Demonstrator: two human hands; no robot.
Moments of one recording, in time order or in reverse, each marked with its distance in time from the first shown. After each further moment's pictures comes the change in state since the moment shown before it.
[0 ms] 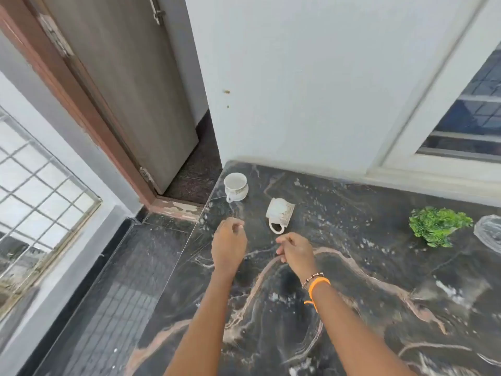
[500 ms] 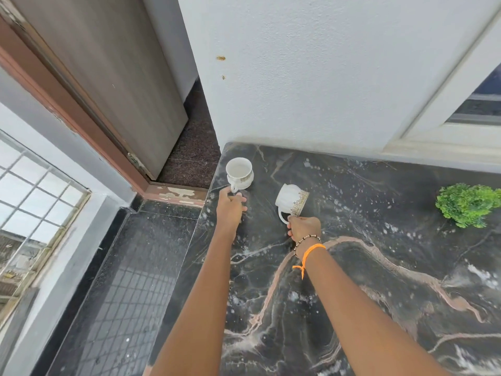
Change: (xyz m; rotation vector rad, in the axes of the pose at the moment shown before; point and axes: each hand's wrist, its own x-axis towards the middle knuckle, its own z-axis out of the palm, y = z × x) left_hand 0.098 -0.019 0.013 -0.394 -0.185 -0.314; right_hand 0.062 0.000 0.043 0.217 0.284 0.390
